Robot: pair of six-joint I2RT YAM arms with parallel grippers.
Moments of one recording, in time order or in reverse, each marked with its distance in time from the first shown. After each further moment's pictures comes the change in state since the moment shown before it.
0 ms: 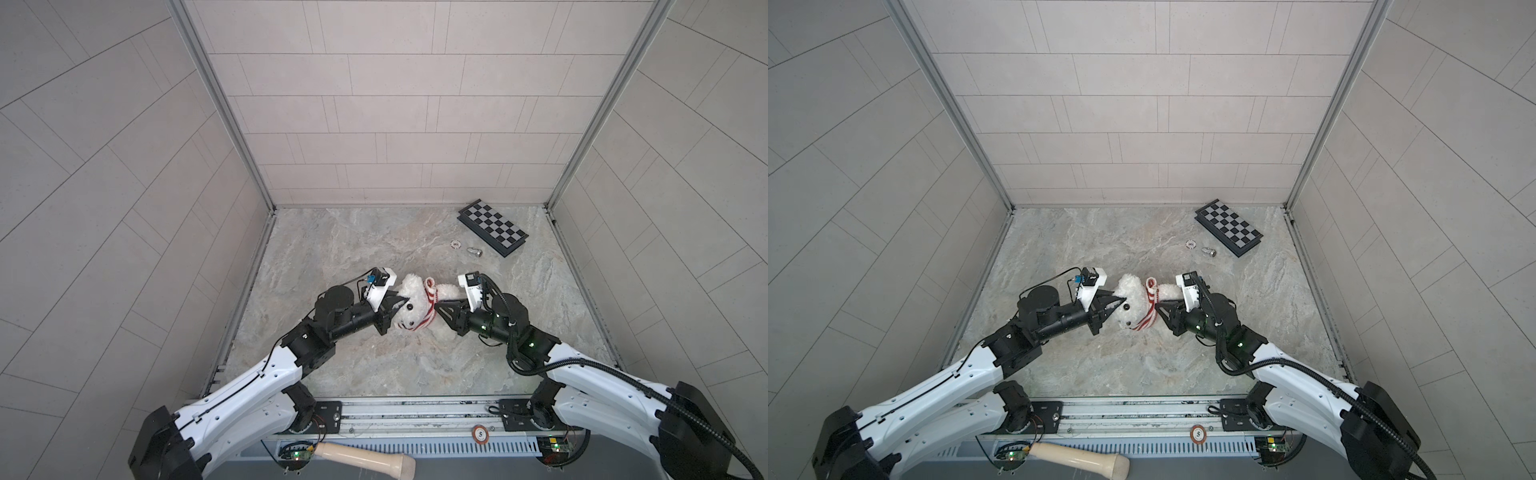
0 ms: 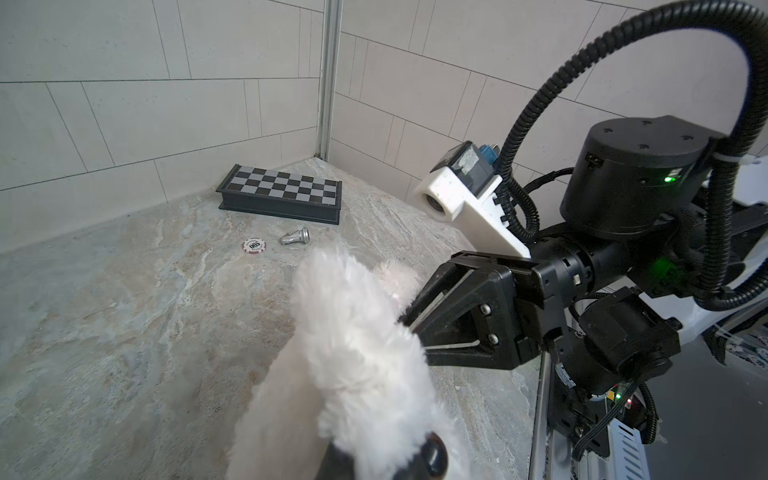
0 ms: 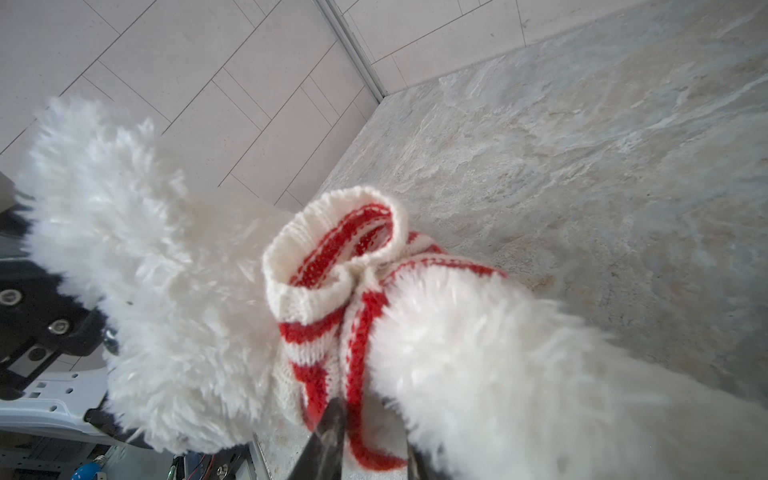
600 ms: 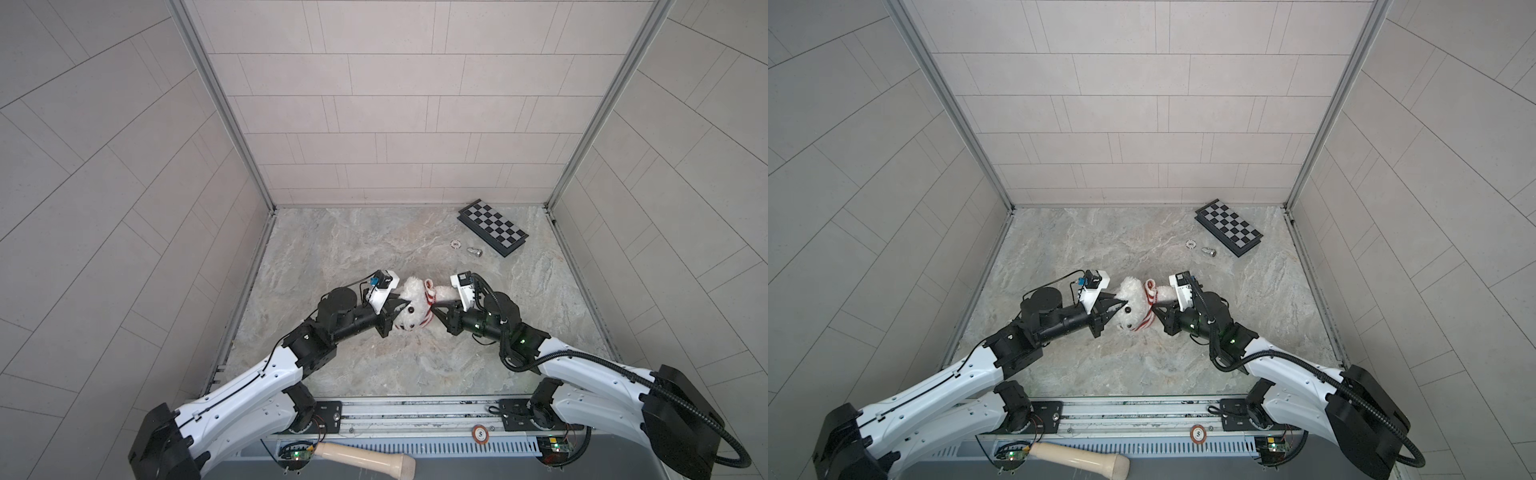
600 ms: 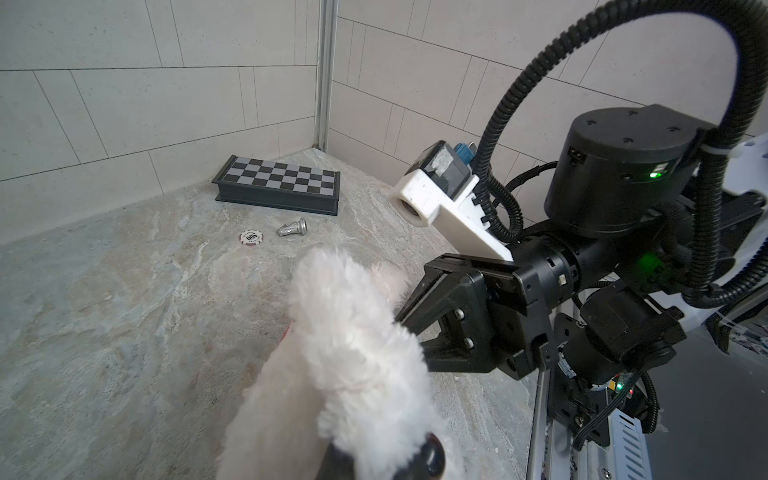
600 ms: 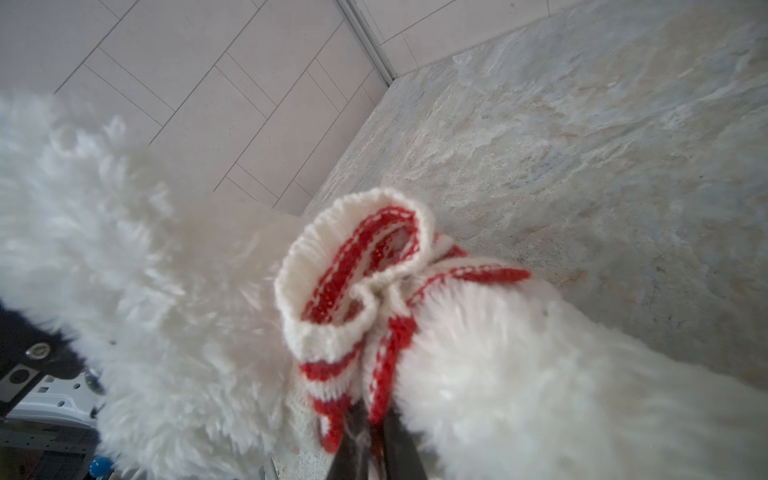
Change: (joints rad) left arm -0.032 0.002 0.000 -0.019 -0.031 0.008; right arm 0.026 0.093 0.012 0.081 -0.022 0.026
